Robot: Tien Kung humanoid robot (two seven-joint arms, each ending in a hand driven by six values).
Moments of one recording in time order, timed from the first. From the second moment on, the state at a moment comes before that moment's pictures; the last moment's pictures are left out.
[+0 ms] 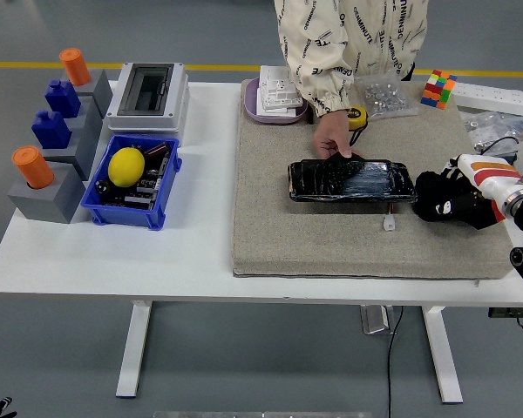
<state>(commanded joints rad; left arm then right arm) -0.09 0.19 -1.76 -0.18 1.20 -0.09 0.11 0.55 -0.36 1.03 0.91 -2.13 -0.01 -0.04</state>
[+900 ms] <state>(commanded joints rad) -0.09 0.19 -1.76 -0.18 1.20 -0.09 0.11 0.55 -0.36 1.05 0.91 -2.14 -0.03 -0.05</state>
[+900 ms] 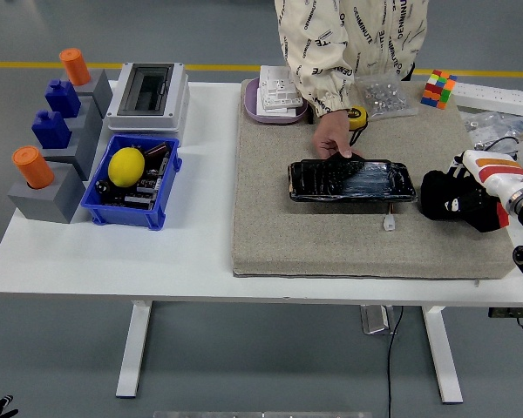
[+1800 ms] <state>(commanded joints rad) -0.08 0.20 -1.76 -0.18 1.21 -0.10 0.11 0.60 -0.36 1.07 0.93 -2.16 -0.02 -0.05</state>
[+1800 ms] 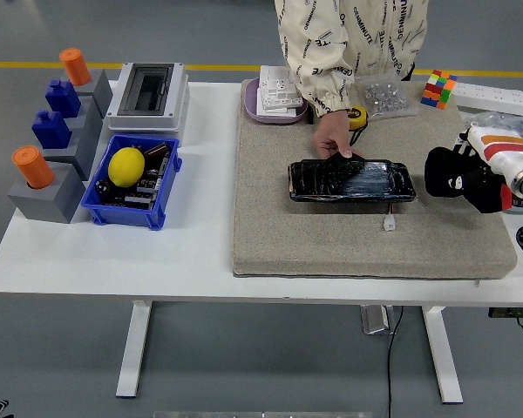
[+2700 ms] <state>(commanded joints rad) -0.07 0.20 -1.76 -0.18 1.22 -0.10 0.11 0.65 -0.29 1.03 0.96 -2.16 0.00 -0.07</state>
